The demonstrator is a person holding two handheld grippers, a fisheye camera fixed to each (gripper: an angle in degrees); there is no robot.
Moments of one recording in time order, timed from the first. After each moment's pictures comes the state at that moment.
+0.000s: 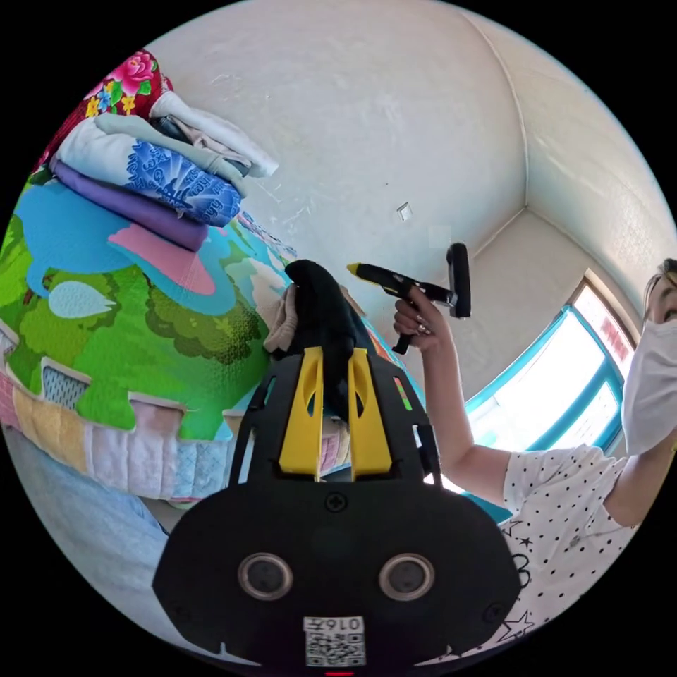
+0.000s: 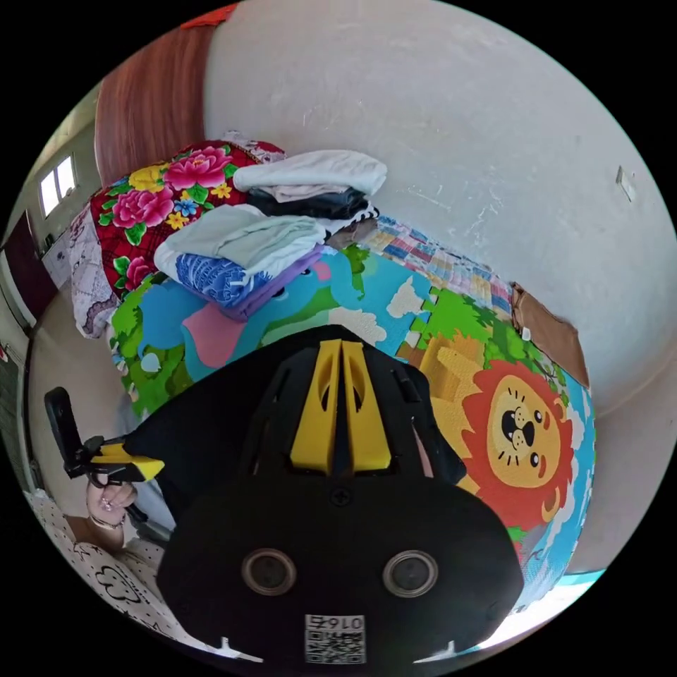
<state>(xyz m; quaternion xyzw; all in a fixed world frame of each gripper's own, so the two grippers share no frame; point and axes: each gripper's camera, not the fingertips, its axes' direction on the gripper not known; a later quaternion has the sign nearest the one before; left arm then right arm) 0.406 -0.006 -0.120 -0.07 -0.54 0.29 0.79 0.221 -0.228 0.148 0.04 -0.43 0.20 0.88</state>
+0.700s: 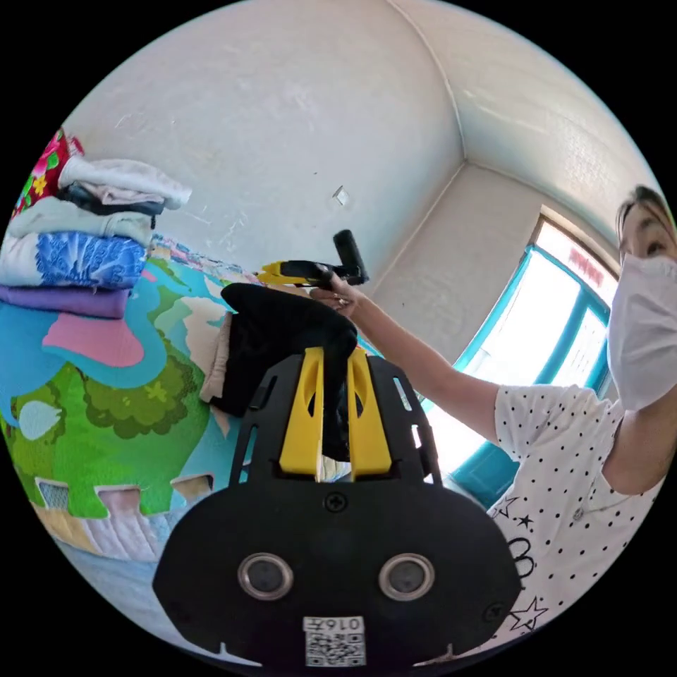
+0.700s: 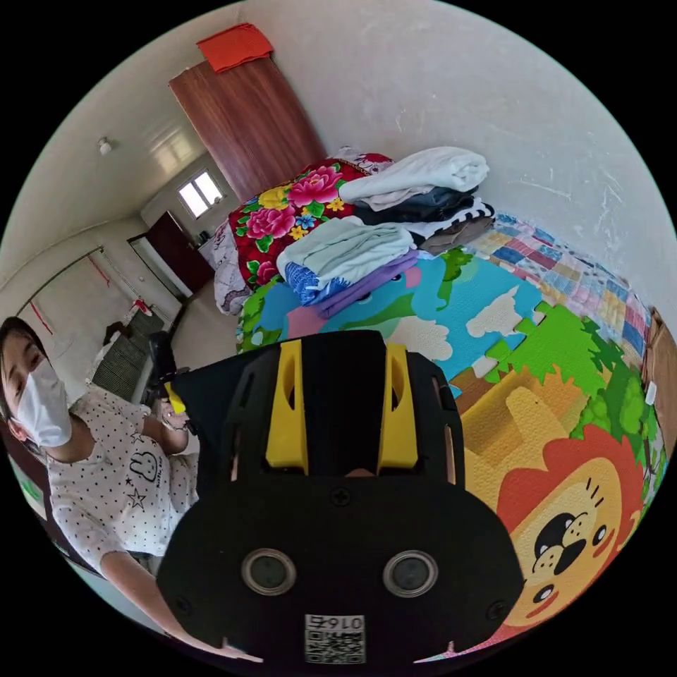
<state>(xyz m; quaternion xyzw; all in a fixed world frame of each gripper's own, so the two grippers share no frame) 0.400 0.050 -0.052 -0.17 -0.50 0.39 0.75 0.290 -0.258 0.287 0.12 -0.70 0.09 0.70</state>
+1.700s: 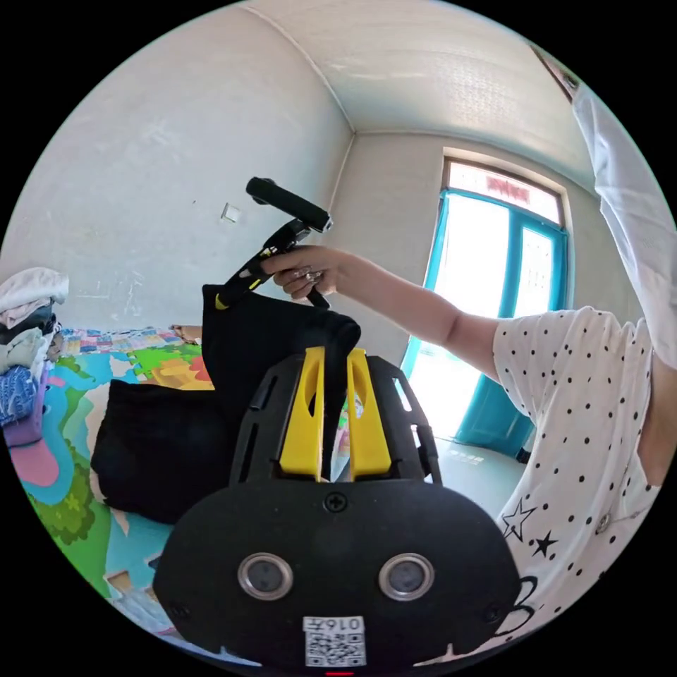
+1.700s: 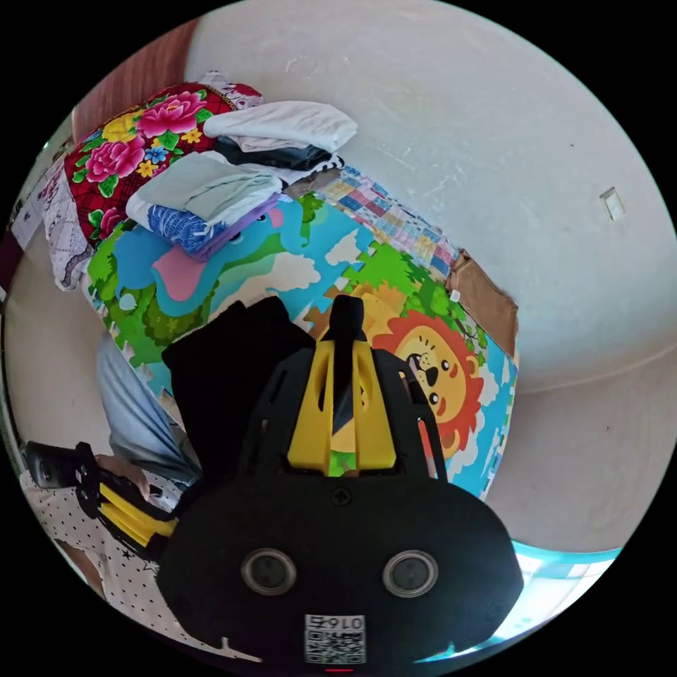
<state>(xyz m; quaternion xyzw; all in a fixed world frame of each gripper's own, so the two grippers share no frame) 0.364 0.162 0.048 -0.28 -0.39 0.50 0.72 0.302 -0.335 0.092 -0.12 -0.36 0.10 0.92</state>
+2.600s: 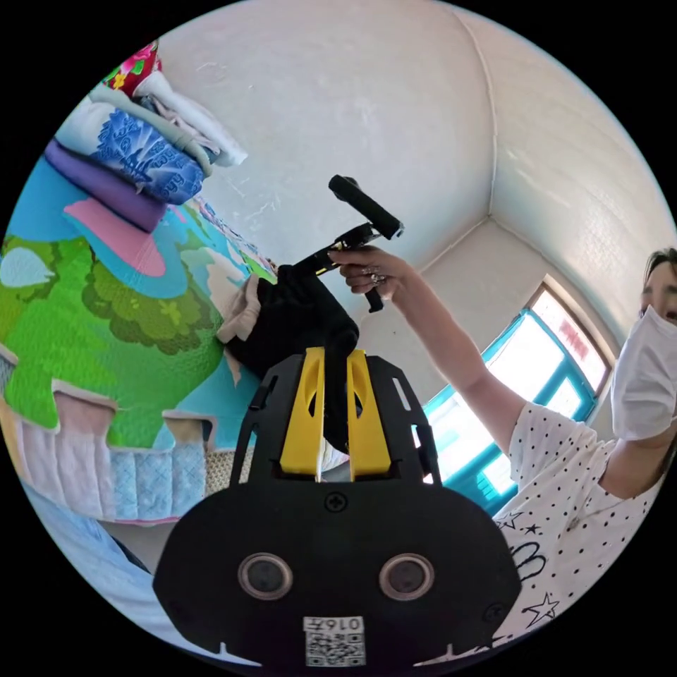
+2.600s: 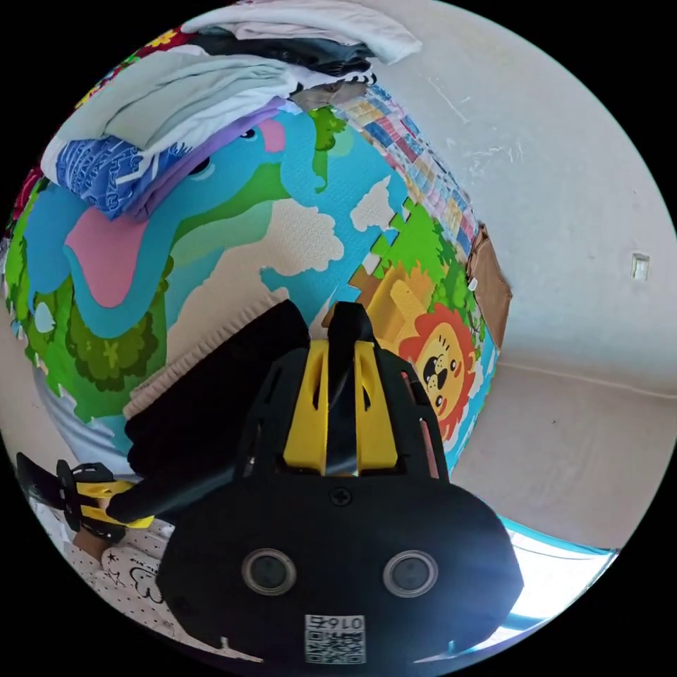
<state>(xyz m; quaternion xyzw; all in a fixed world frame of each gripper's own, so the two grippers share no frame) 0.369 0.034 -0.137 -0.08 -0.46 0.28 0.84 0.108 -0.491 0.103 -0.27 -0.27 -0.02 0.93</state>
